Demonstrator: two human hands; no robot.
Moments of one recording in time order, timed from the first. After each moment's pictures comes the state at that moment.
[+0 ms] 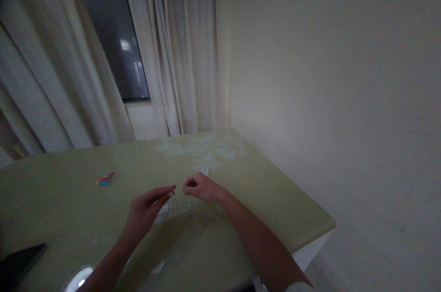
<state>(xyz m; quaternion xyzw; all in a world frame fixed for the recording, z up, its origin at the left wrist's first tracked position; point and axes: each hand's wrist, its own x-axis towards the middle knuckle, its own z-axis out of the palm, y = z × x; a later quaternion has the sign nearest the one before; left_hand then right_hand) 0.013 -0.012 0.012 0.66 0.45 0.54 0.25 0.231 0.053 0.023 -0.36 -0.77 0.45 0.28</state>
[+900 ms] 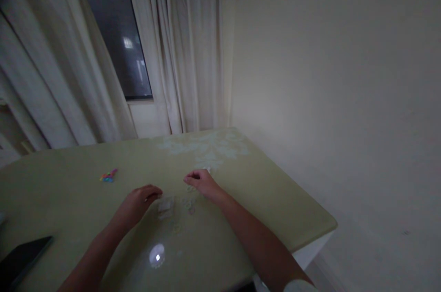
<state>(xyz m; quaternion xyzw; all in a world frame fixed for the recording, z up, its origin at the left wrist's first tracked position) -0.040 0.007 0.019 0.79 0.55 0.24 0.11 0.217 0.063 0.008 -0.42 -0.64 0.50 0.40</state>
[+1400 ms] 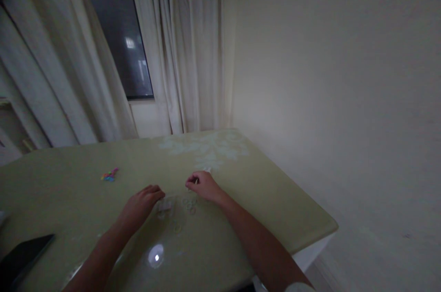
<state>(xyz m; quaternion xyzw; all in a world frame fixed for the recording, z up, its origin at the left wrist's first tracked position) -0.022 -0.002 0.024 0.83 0.55 0.05 0.00 0.224 0.062 0.007 -0.43 -0.76 0.34 0.34</state>
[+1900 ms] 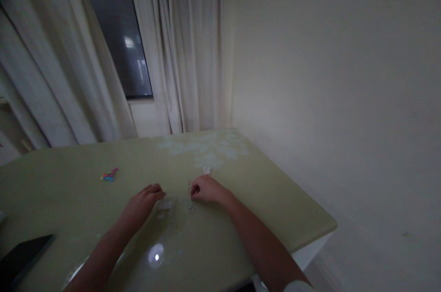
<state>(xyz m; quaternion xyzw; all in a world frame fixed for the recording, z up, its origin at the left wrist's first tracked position) -0.019 -0.003 0.024 0.83 0.55 0.05 0.00 0.240 0.062 0.010 -0.41 -0.85 0.30 0.16</state>
